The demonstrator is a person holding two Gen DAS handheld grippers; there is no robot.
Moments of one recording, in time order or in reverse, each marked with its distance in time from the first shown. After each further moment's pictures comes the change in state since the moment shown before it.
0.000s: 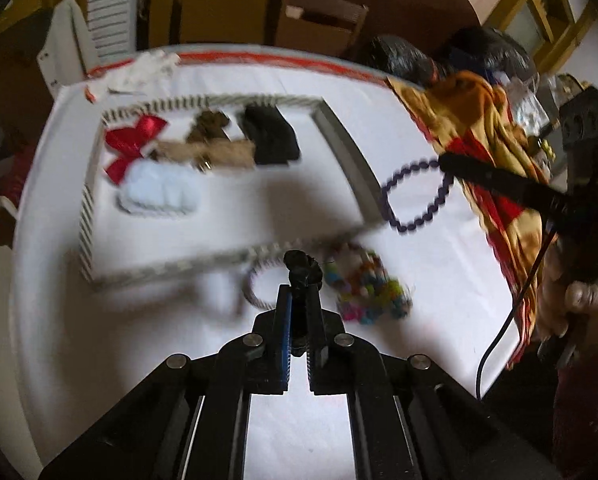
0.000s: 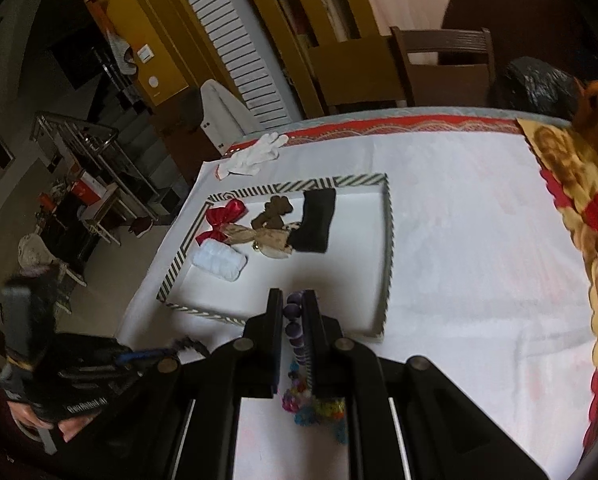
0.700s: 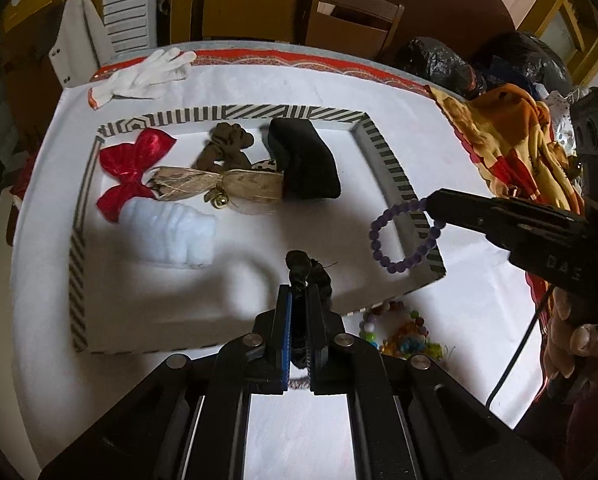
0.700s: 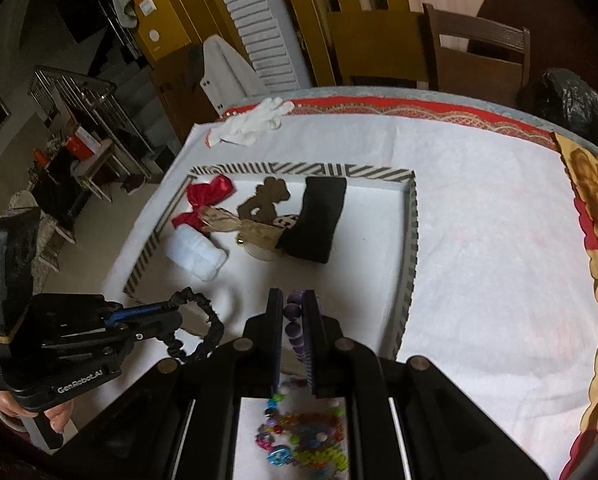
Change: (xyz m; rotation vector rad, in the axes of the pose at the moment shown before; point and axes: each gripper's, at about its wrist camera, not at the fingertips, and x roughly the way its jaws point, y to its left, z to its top) left arm 0.057 0.013 0.043 -0.047 0.029 0.085; right arm 0.075 -0.003 0.032 -0.090 0.150 -0.030
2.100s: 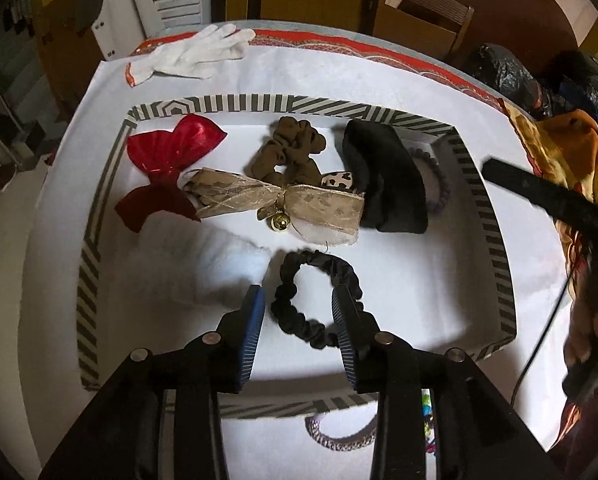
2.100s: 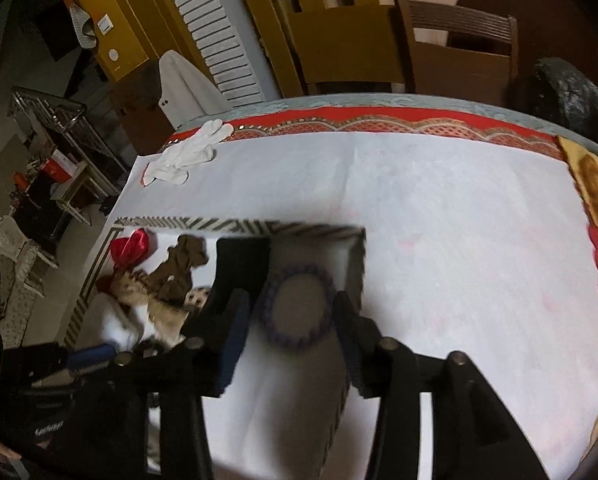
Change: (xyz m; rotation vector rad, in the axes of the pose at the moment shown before) left arm 0.037 0.031 0.025 -0.122 0.024 0.175; right arm 0.060 -0.069 0.056 0.072 -0.052 -0.051
